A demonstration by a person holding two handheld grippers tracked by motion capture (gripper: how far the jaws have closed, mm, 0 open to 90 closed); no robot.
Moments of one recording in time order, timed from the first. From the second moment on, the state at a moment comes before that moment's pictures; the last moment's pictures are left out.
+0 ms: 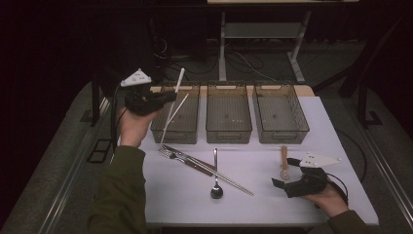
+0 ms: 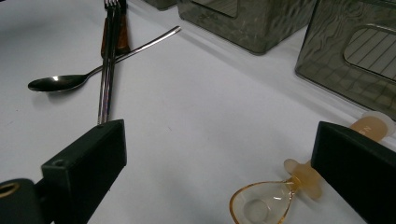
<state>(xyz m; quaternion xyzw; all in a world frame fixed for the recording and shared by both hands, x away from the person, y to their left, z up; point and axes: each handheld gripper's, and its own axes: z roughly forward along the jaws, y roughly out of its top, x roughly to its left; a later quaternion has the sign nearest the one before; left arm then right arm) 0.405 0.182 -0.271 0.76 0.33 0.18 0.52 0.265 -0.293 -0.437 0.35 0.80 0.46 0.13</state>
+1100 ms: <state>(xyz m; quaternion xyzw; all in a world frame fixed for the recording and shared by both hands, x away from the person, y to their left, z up) 0.489 0.191 -0.359 0.77 0.42 0.17 0.45 0.265 -0.296 -0.439 0.36 0.80 0.46 0.13</state>
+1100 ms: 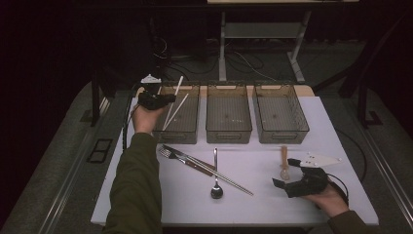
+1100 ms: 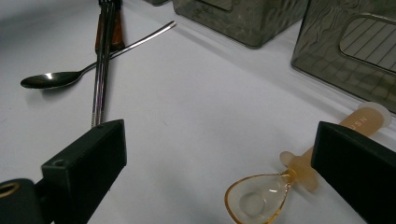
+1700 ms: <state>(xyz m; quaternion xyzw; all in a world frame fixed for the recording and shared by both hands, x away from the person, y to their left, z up) 0.470 0.178 -0.361 0.77 0.40 0.16 0.48 0.265 -0.295 -0.439 0.36 0.81 0.46 0.13</state>
